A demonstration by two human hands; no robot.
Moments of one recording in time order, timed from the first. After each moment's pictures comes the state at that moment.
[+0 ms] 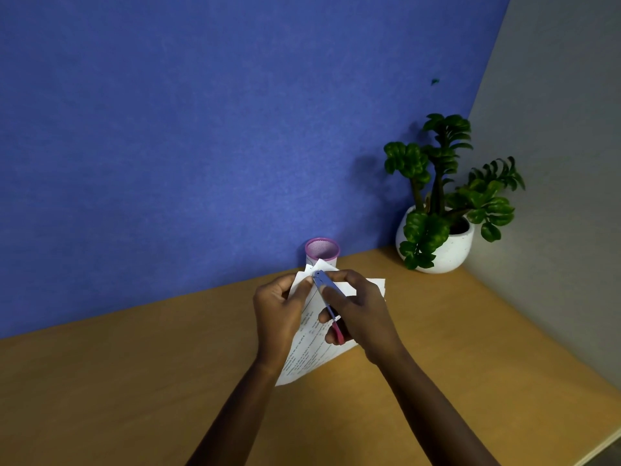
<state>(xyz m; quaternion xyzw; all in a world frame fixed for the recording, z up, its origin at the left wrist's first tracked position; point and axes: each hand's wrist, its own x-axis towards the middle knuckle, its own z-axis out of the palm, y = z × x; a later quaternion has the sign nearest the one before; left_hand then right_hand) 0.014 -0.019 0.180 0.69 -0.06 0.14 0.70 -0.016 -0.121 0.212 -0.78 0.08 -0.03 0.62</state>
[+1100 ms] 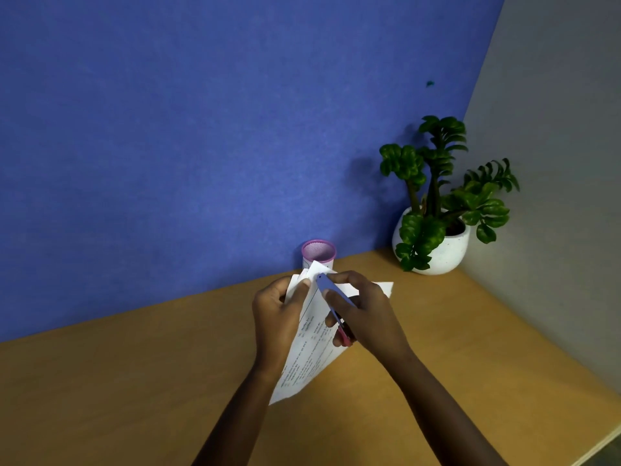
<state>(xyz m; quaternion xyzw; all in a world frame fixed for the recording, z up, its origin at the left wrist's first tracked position) 0.013 -0.024 0.177 0.68 -0.04 0.11 0.73 -0.014 -0.138 0.205 -0.84 0.04 -0.07 0.53</state>
